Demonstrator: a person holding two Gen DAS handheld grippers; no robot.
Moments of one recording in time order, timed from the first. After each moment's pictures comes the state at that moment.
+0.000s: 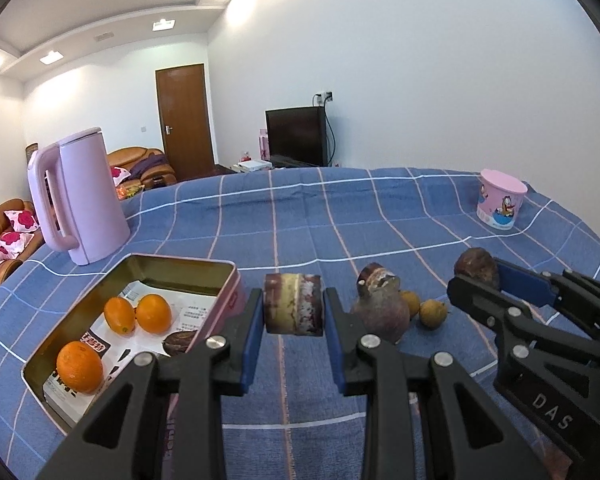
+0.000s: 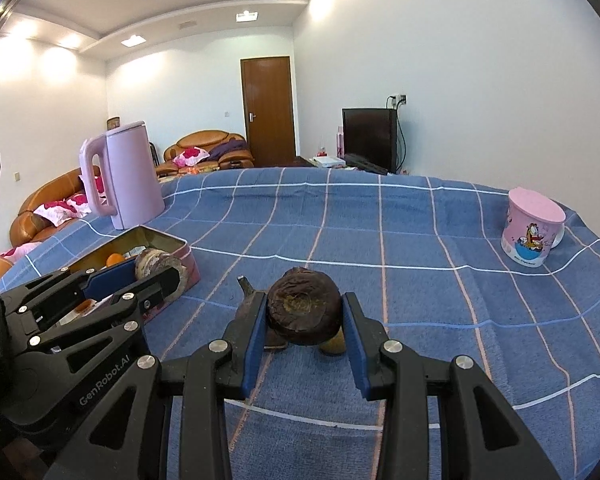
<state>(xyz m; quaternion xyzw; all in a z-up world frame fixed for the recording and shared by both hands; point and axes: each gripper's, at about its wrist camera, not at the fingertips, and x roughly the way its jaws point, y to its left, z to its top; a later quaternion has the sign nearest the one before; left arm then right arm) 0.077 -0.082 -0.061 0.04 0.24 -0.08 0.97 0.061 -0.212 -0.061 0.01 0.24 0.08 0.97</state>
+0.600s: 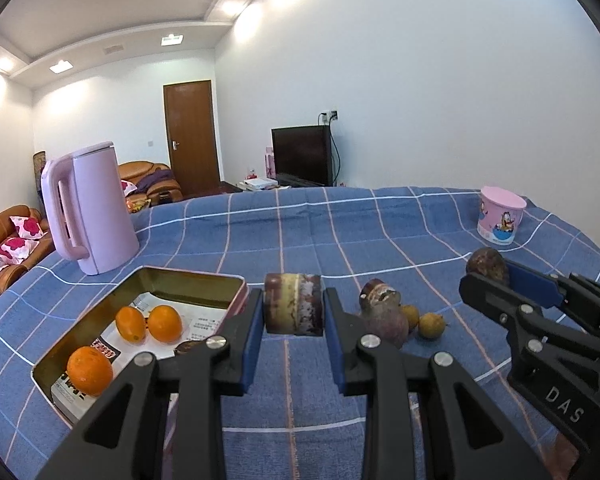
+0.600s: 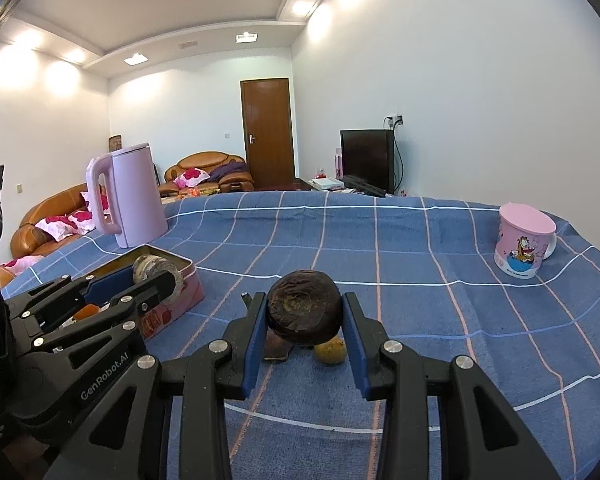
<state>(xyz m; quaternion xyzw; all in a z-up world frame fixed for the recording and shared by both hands) 0.065 -0.077 -0.055 0.04 0.20 -0.07 0.98 0.047 -0.215 -0.054 0.02 0.20 0.08 0.98</state>
